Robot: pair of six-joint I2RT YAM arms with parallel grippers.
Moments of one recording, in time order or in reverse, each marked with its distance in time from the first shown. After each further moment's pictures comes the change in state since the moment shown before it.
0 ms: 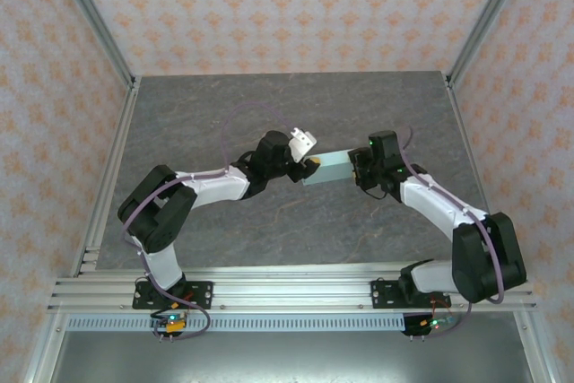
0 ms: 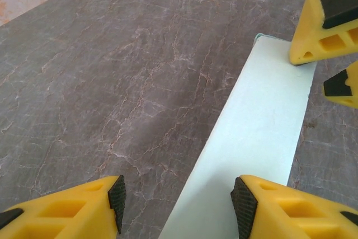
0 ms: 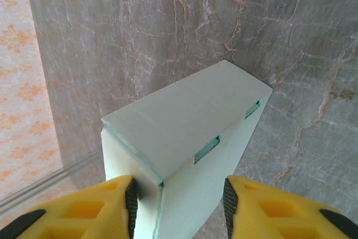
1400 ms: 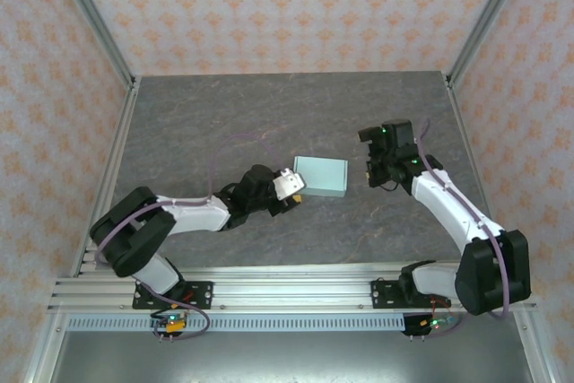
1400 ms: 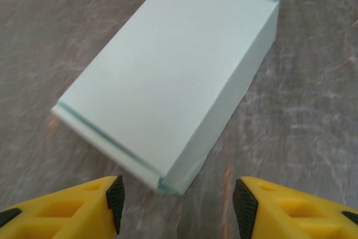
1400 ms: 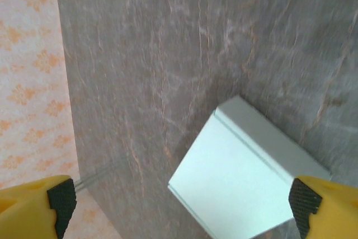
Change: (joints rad) left arm -0.074 -0.237 -0.365 0.037 -0.070 0.228; right arm -0.074 -0.079 0.125 -0.189 0.032 -0.041
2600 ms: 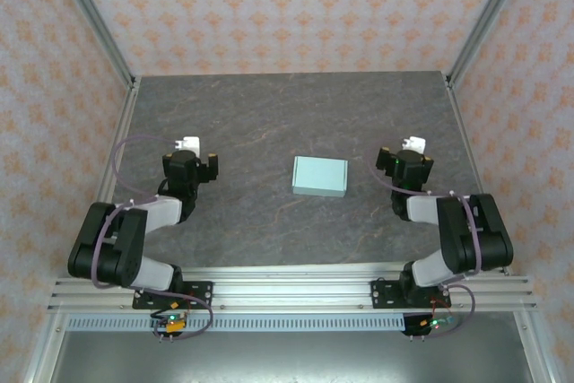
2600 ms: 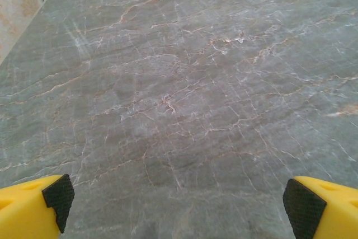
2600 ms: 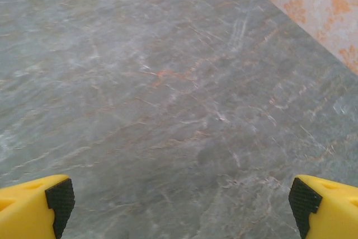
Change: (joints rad) left arm 0.650 -0.089 -0.198 0.183 -0.330 -0.372; right arm -0.182 0.265 -0.477 1.093 0.410 -1.333
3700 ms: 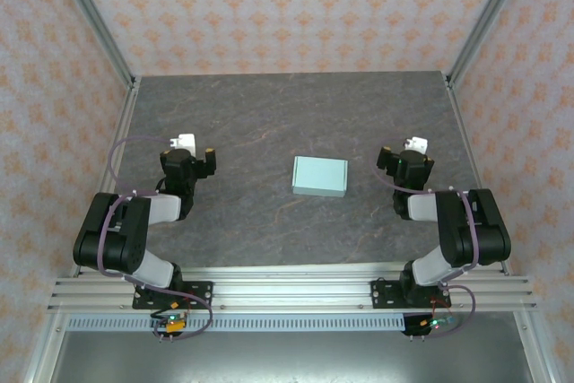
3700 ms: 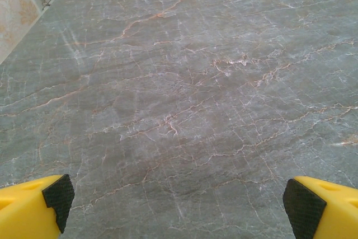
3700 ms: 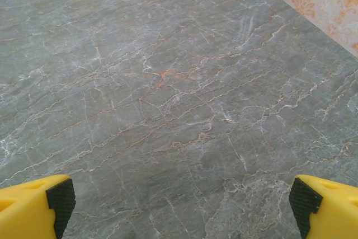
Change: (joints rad) left arm 0.037 0.049 0.000 0.113 0.051 -0.016; right arm -0.014 0.019 0.012 0.021 -0.048 0.018
